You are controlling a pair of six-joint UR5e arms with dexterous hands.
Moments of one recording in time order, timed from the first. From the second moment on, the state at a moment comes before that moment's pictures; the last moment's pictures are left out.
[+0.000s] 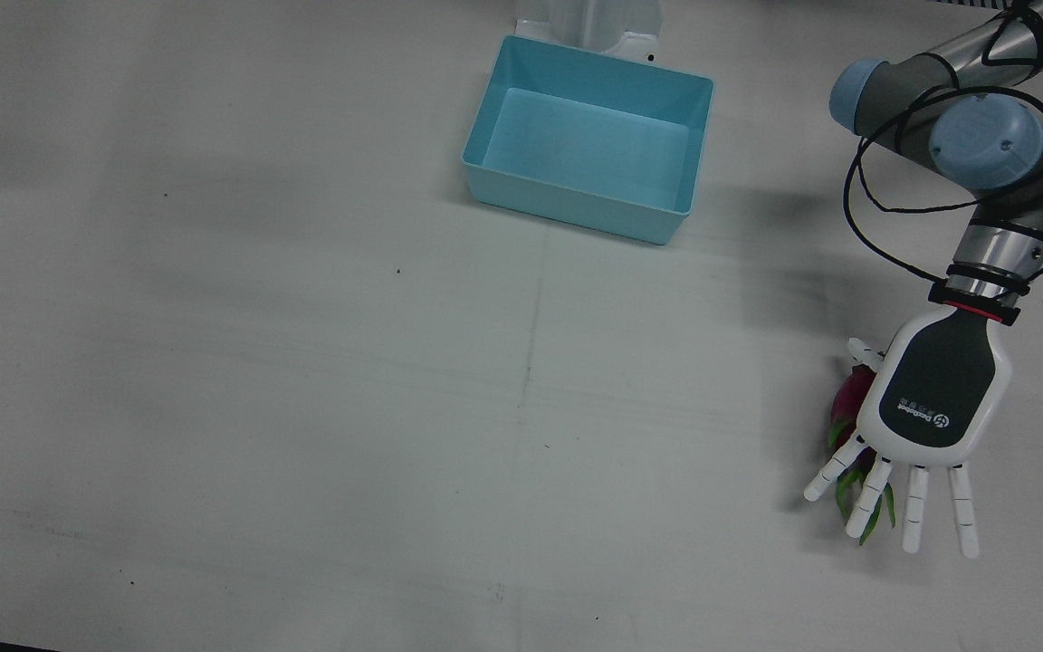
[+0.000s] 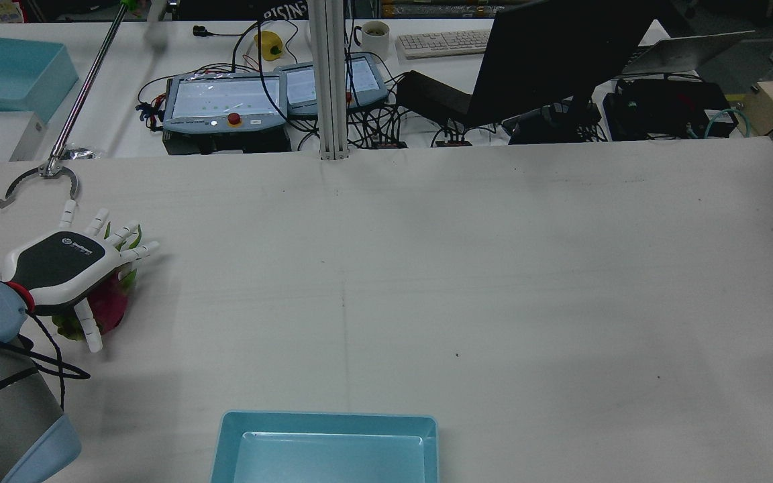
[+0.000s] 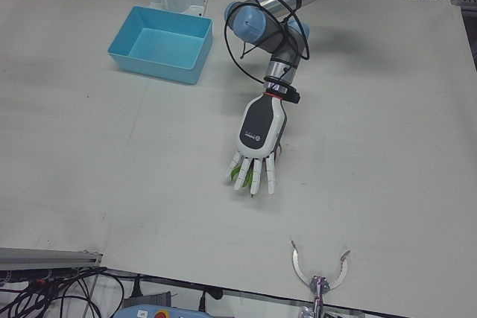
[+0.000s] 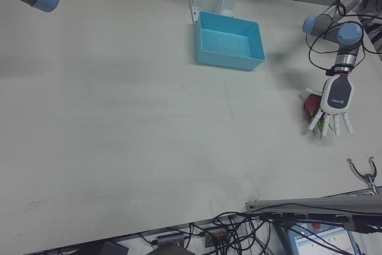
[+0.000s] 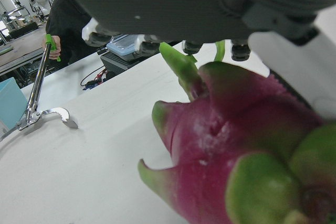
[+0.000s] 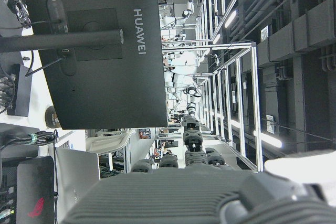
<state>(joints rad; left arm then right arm) -0.74 -1.93 -1.75 0.76 1.26 1.92 1.44 -1.54 1.61 -3.20 -1.45 0.08</state>
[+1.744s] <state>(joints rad) -0.74 -2.00 -1.83 0.85 1.29 1.93 1.44 -1.54 1.61 -3.20 -1.45 0.08</state>
